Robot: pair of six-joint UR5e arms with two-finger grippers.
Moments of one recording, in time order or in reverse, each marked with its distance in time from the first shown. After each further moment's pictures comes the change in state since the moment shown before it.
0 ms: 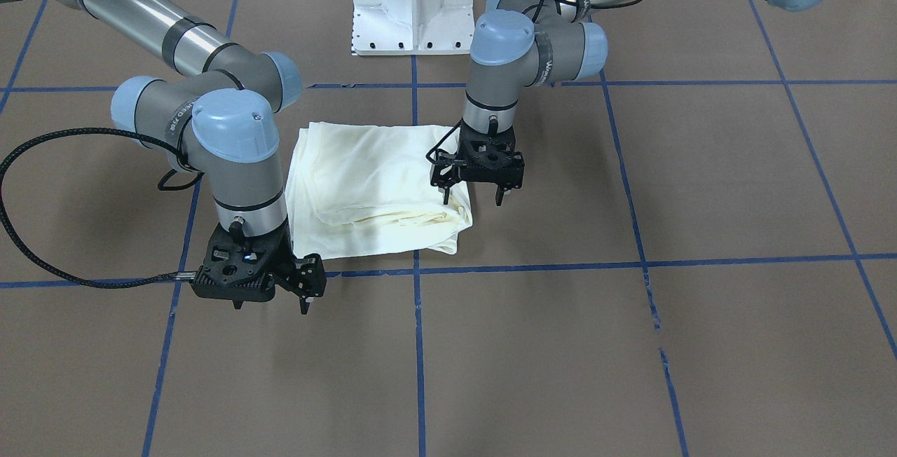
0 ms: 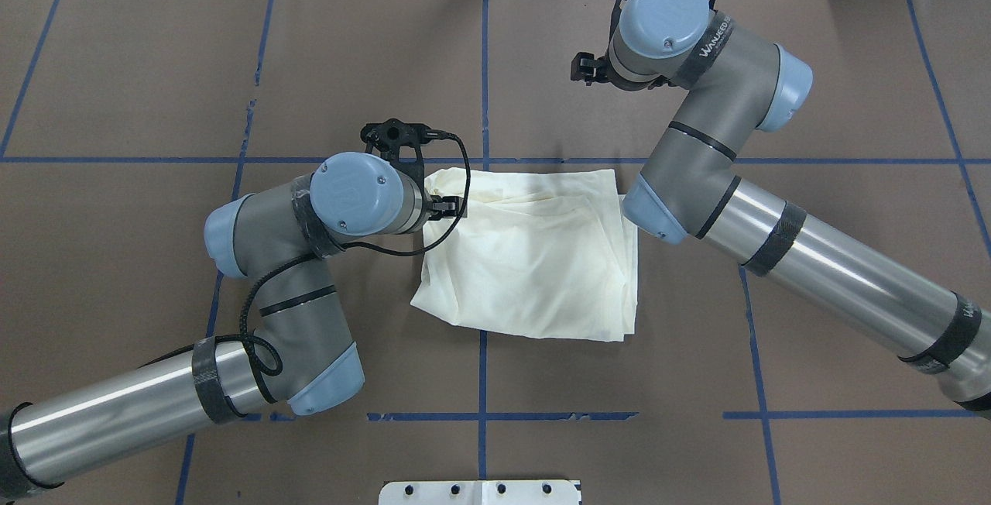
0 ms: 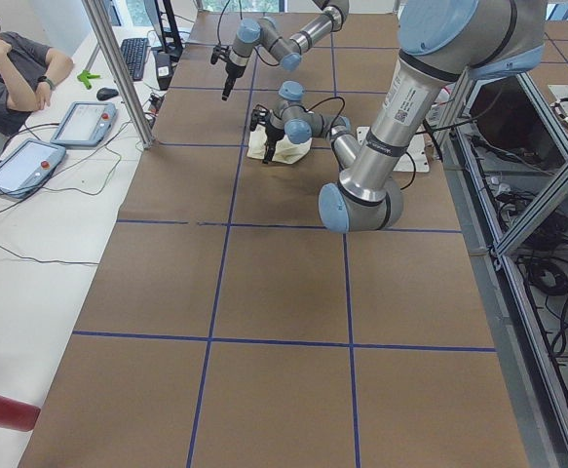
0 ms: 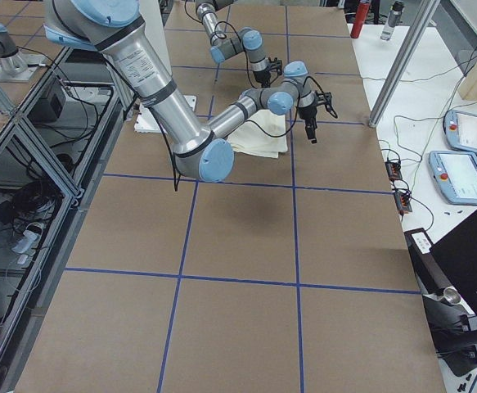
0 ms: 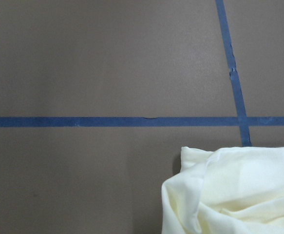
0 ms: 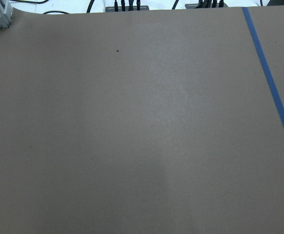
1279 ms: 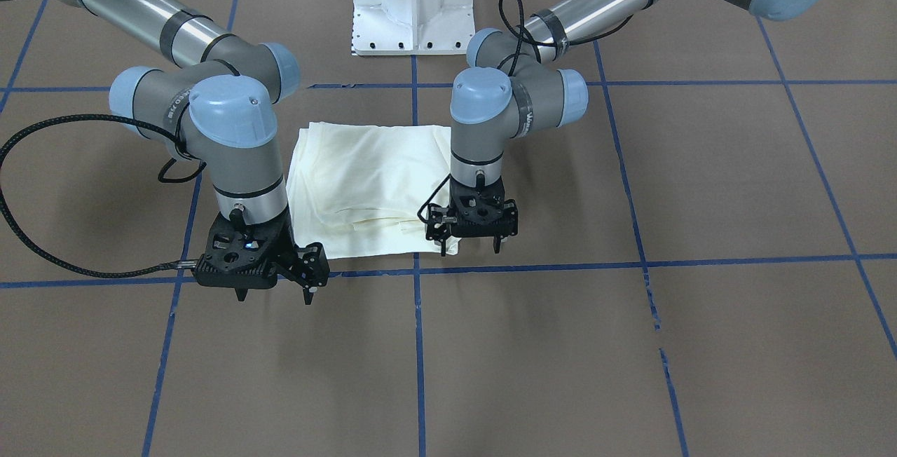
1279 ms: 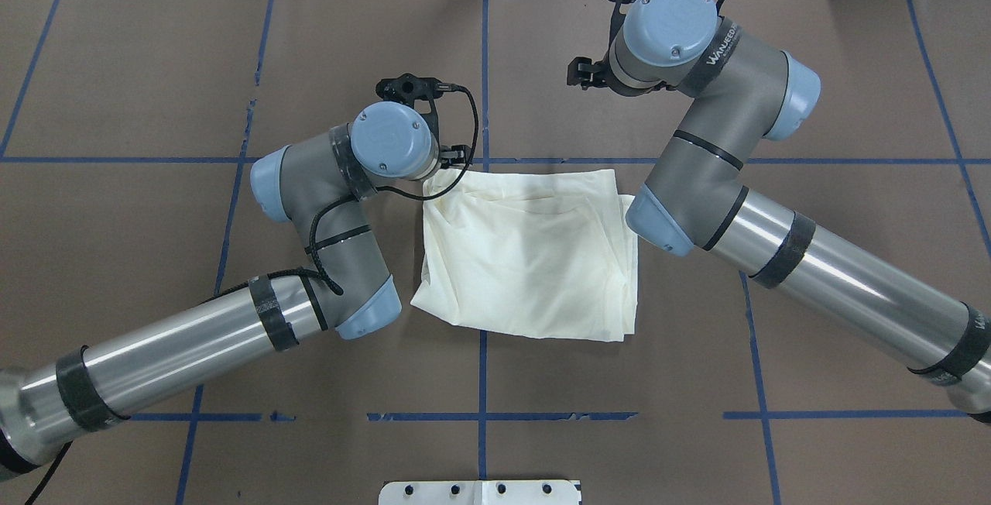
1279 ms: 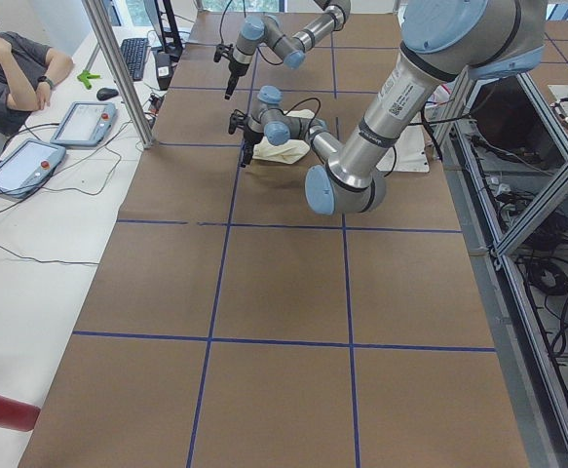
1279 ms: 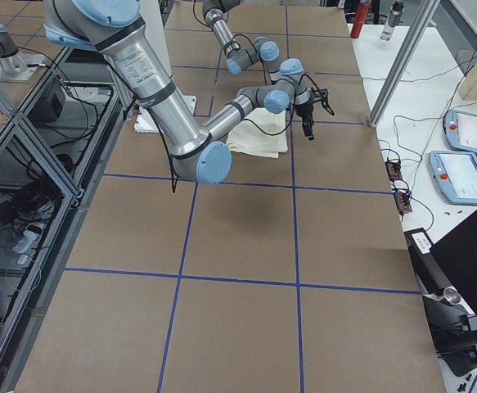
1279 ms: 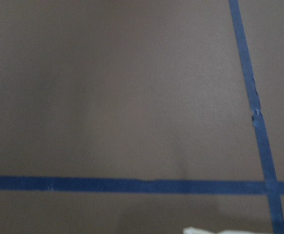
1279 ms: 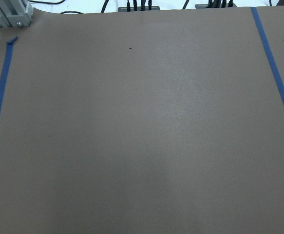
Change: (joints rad) left arm -0.101 -0.149 0.286 -0.106 0.003 0.005; right arm -0.015 -0.028 0.071 -0.003 0.002 -0.002
